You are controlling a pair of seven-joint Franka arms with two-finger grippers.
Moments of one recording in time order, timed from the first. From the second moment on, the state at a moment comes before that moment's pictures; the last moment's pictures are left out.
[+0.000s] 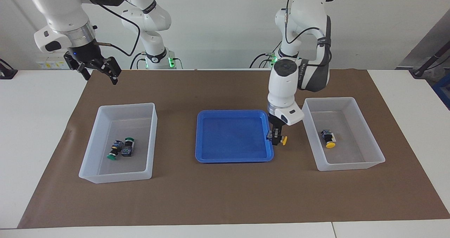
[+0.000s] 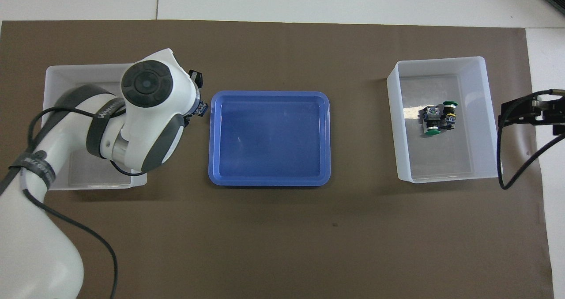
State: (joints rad) left arm -0.37 0.29 0.01 -1.77 0.15 2.21 -1.59; right arm 0.00 -0.01 -0.03 -1.54 -0.05 1.52 0.16
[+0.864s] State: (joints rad) left arm 0.00 0.25 0.02 -1.74 0.05 2.03 -0.31; right arm 0.04 -0.03 -0.09 -1.54 -0.01 1.49 0.13
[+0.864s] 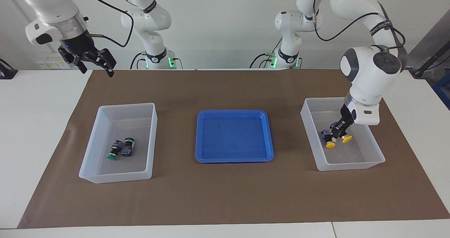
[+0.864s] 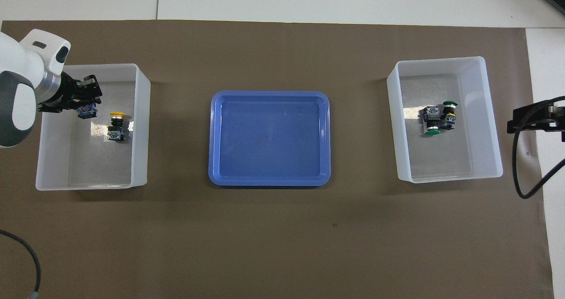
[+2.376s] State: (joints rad) left arm 0.06 0.19 -0.01 -1.68 0.05 1.81 -0.03; right arm 0.04 -0.03 -0.09 -1.54 -0.01 1.49 0.13
